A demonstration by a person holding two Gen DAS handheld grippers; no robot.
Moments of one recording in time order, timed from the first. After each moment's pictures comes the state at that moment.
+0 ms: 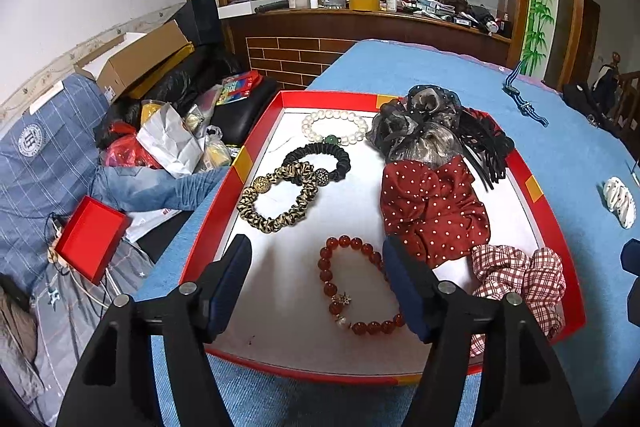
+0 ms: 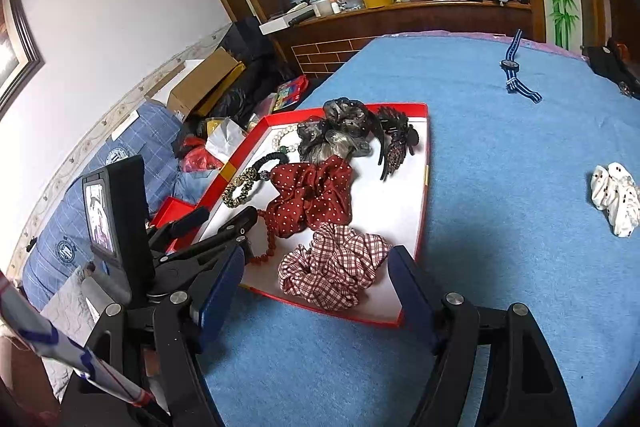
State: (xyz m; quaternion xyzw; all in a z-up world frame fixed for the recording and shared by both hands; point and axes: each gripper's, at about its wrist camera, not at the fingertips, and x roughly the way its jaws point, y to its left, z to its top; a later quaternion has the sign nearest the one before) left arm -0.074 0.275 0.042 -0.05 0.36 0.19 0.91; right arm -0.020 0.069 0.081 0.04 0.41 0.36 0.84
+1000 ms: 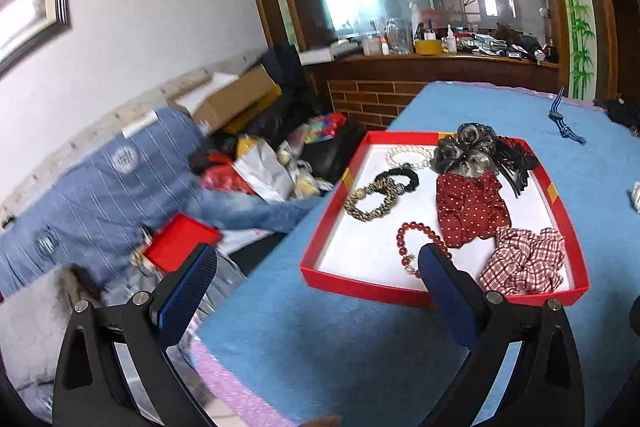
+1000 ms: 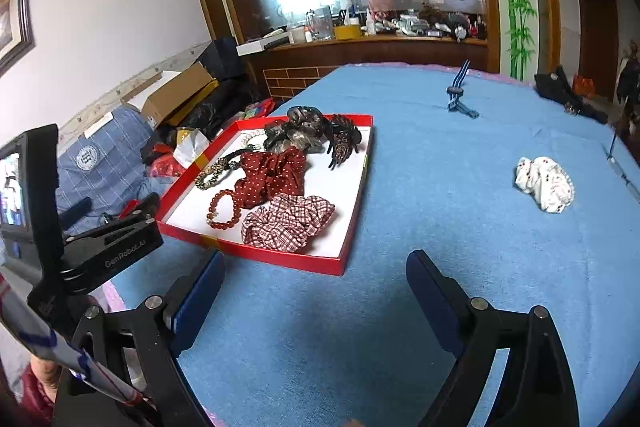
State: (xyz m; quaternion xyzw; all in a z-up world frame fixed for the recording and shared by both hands) left arm -0.166 0.235 0.089 0.02 0.29 0.34 0.89; right arm -0.089 0.025 0.080 -0.01 0.33 0.29 0.90
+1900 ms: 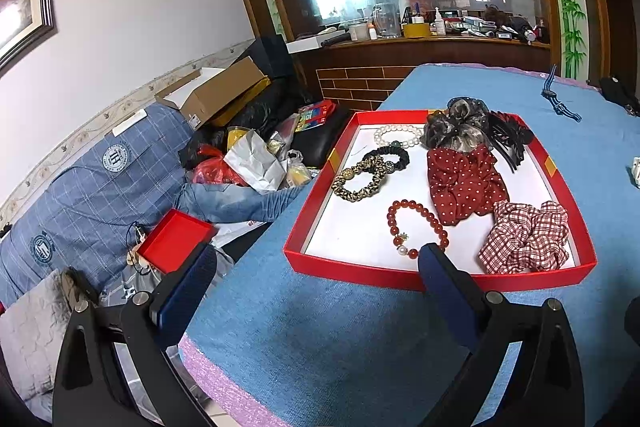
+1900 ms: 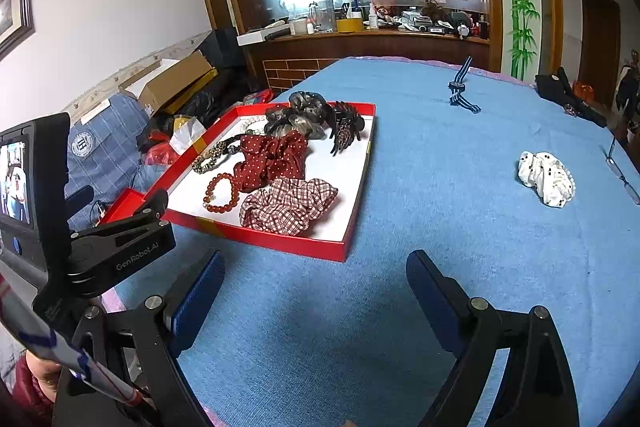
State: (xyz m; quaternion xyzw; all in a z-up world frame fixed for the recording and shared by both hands) left arm -0.160 0.237 0.074 0.02 0.31 0.32 0.89; right arm -0.095 0.035 0.069 -0.02 0.35 0.29 0.89
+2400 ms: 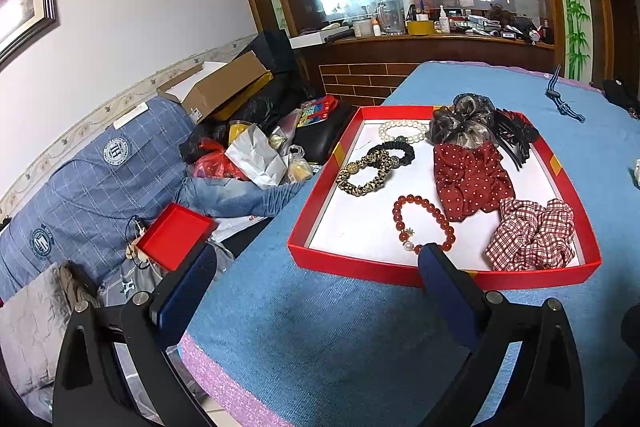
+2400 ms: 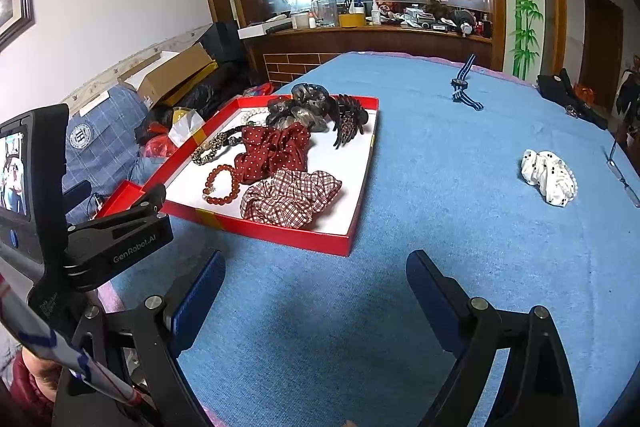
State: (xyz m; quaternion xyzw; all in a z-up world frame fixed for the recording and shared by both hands) left arm -0.159 0.243 0.069 0.01 0.32 0.33 0.89; right arm -0.095 0.040 0.065 -0.03 0.35 0.29 0.89
